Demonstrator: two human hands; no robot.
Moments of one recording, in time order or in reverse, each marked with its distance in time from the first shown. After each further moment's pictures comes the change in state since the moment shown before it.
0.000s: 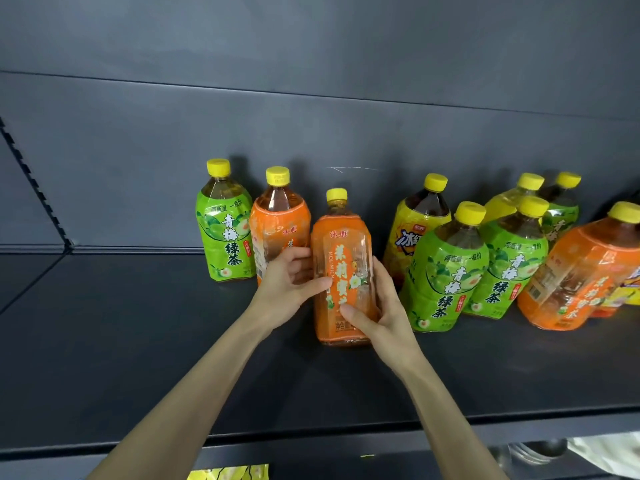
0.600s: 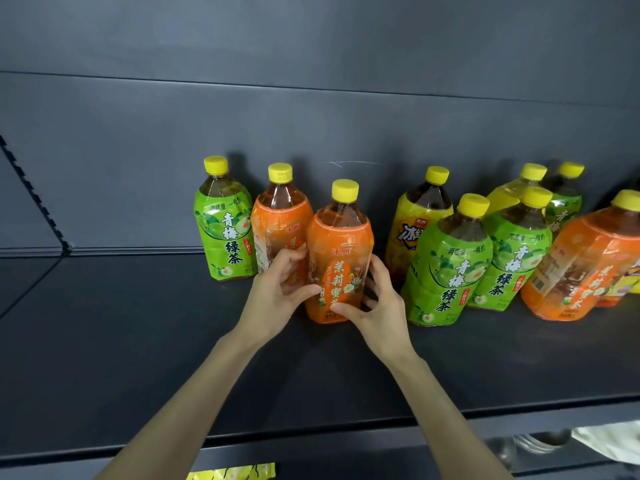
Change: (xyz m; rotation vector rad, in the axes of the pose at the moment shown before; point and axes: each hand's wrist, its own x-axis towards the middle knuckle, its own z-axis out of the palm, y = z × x) left_hand -0.010 -0.019 -0.013 0.090 -0.001 0.247; right_hand 0.014 0.014 0.011 -0.284 0.156 -0.126
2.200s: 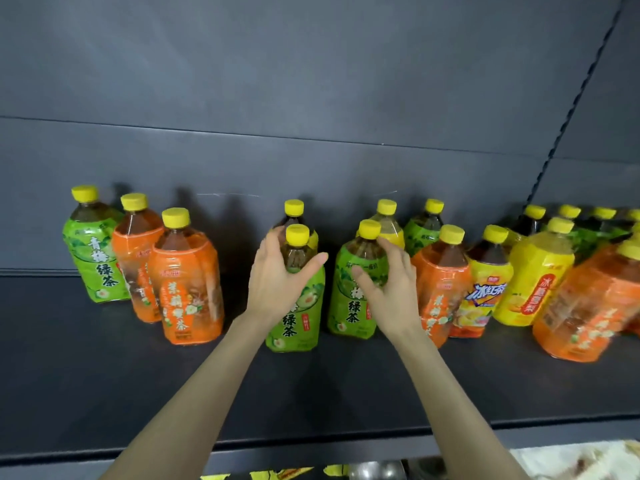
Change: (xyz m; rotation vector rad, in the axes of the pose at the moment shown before) left_hand 0.073 0.092 0.213 0.311 0.335 -0.015; right_hand 0.039 -0.002 -0.242 -0.360 0.200 -0.089
